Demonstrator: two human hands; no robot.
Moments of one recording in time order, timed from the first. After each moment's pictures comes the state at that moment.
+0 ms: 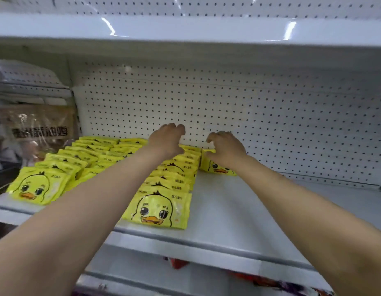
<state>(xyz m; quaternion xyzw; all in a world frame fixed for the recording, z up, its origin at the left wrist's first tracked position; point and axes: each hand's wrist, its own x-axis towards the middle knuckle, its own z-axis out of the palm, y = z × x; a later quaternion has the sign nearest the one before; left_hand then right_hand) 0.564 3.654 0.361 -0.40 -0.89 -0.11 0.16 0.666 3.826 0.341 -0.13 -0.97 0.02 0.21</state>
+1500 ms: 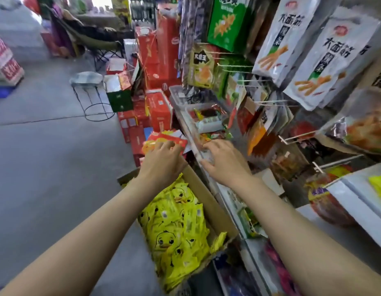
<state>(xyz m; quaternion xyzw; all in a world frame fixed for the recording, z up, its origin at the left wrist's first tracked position) 0.492 2.943 0.113 0.10 -0.99 -0.07 0.10 0.391 3.113 0.130 0.38 -0.92 0.10 0.02</state>
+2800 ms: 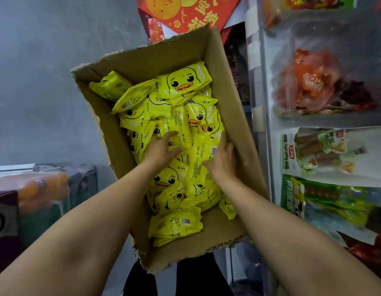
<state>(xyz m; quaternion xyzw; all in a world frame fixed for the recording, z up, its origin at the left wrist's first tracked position) 0.459 2.925 -0.294 0.43 -0.77 -0.43 -0.21 0.350 3.085 -0.293 0.16 -0.92 0.12 -0.35</state>
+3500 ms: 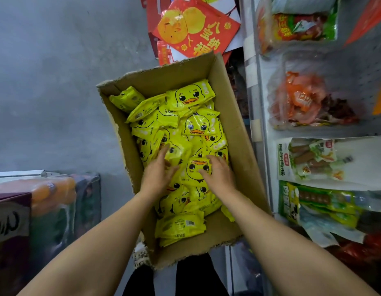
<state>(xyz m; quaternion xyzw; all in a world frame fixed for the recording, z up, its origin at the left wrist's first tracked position) 0.510 2.945 -0.256 0.44 -0.79 -0.41 -0.10 0.373 3.089 -0.260 0.23 -0.89 0.15 -0.37</state>
